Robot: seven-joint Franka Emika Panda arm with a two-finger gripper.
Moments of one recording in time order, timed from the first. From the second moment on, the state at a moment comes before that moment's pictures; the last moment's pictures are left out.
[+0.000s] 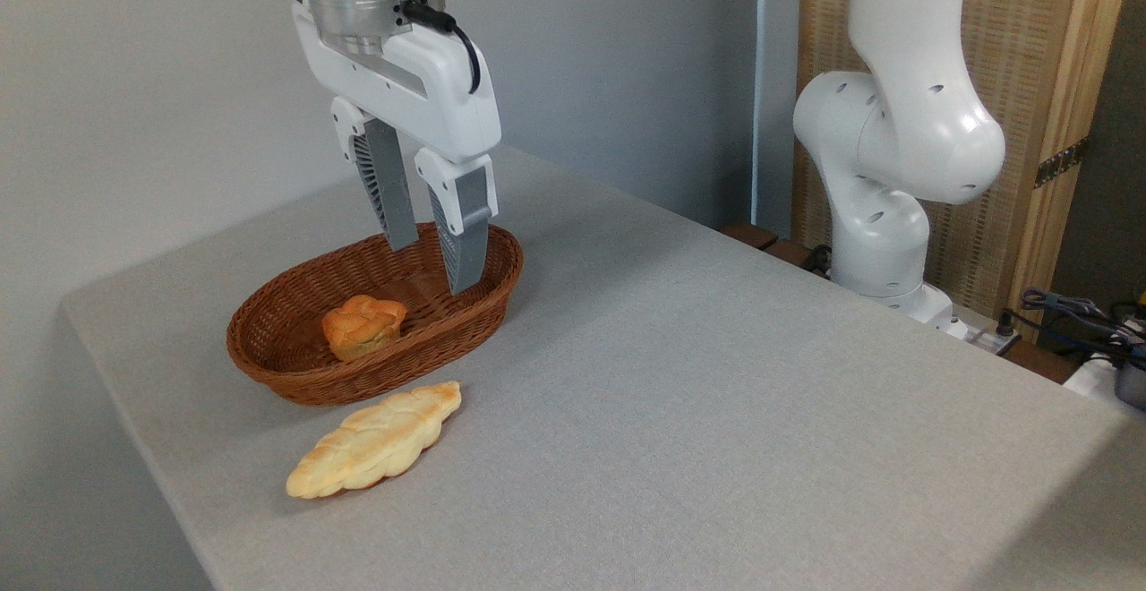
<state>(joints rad) -0.11 0.02 0.05 -1.58 -0.10 1.62 0.69</state>
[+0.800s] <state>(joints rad) -0.07 0.02 0.01 -1.56 -0.10 1.62 0.69</state>
